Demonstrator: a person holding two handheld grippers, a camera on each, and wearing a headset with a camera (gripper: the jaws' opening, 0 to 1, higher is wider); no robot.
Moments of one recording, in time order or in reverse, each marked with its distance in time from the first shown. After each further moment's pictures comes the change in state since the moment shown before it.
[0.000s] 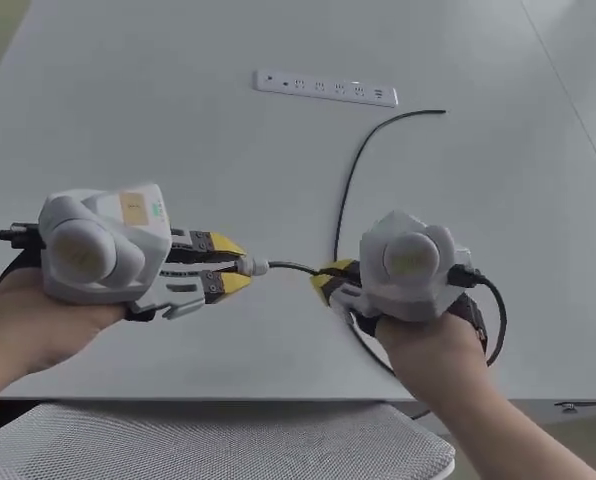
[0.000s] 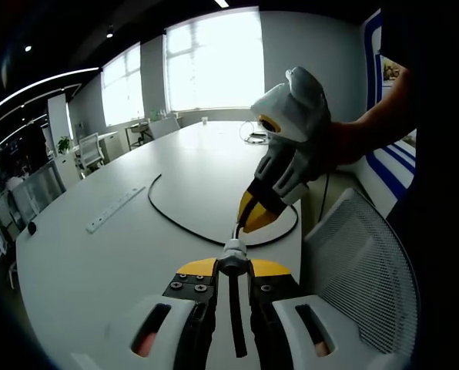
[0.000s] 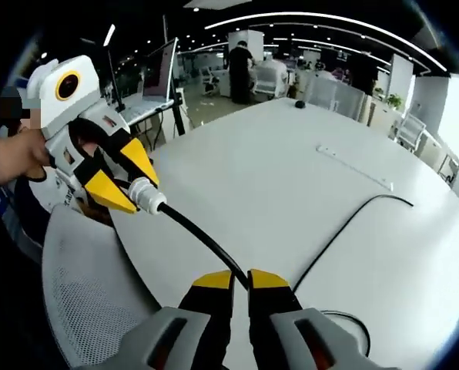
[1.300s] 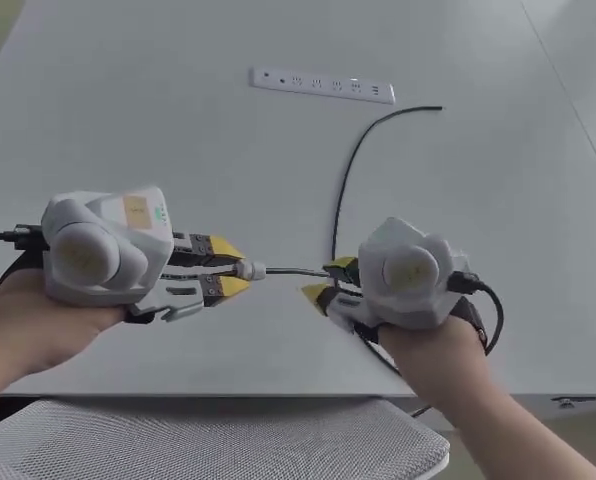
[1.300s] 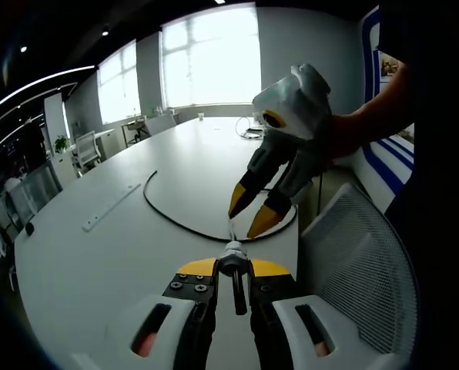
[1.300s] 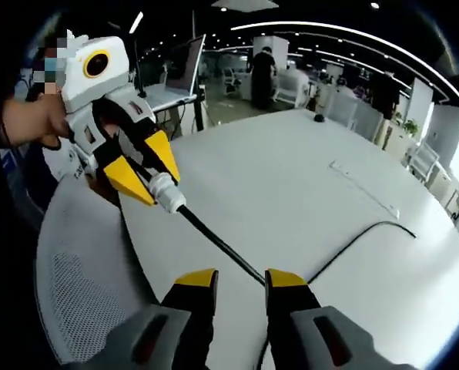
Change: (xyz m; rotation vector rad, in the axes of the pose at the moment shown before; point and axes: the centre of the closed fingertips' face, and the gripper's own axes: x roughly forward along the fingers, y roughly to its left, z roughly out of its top) left arm 0.007 -0.007 -0.006 0.007 0.026 -0.014; right arm -0.006 0.022 0.009 -0.321 -0.060 0.067
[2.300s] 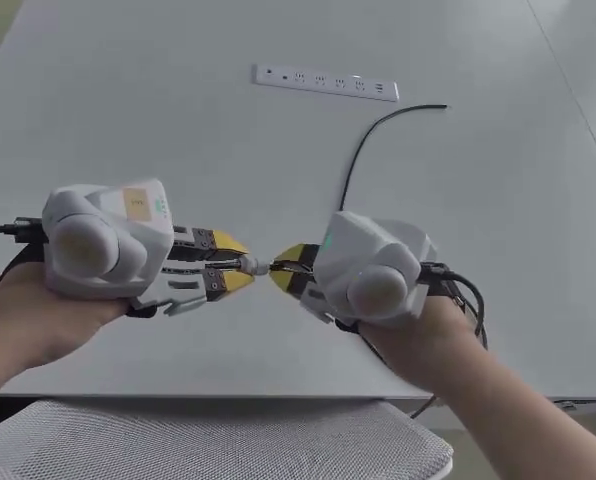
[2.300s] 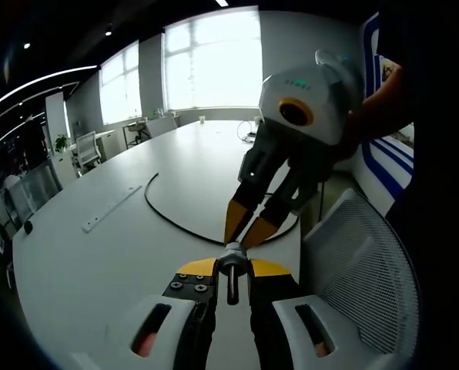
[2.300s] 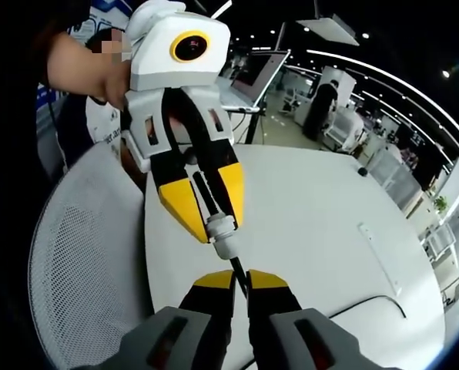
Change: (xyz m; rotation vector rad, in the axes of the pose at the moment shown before) left arm -0.001 0.008 0.005 -0.017 -0.026 -0.004; right arm 0.015 0.020 0.035 -0.233 -0.044 0.105
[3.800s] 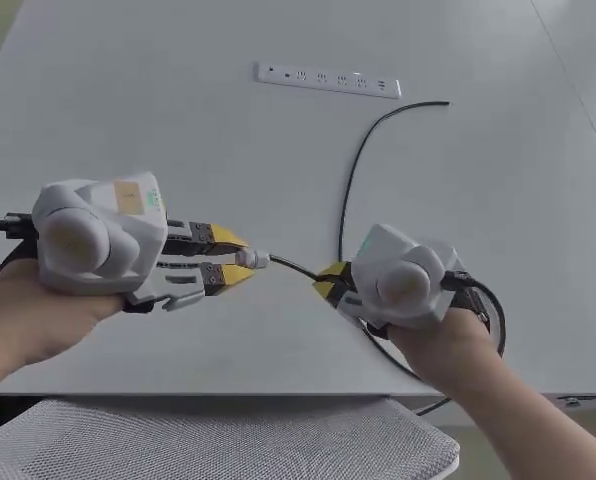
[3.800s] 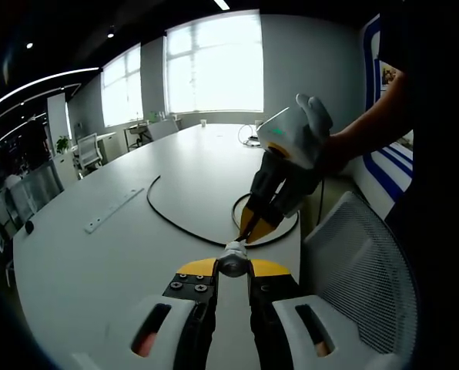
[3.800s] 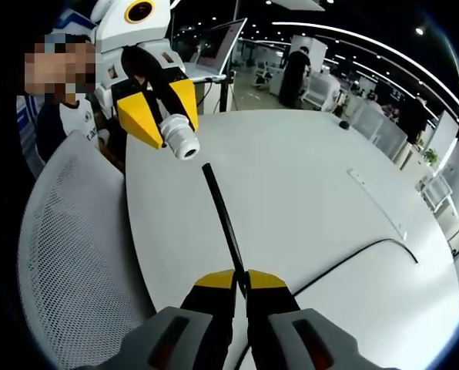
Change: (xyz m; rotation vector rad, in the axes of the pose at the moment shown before) left arm -0.006 0.003 0.000 -0.005 -0.020 0.002; right arm -0.001 -0.012 -0.071 0.182 0.118 -0.057
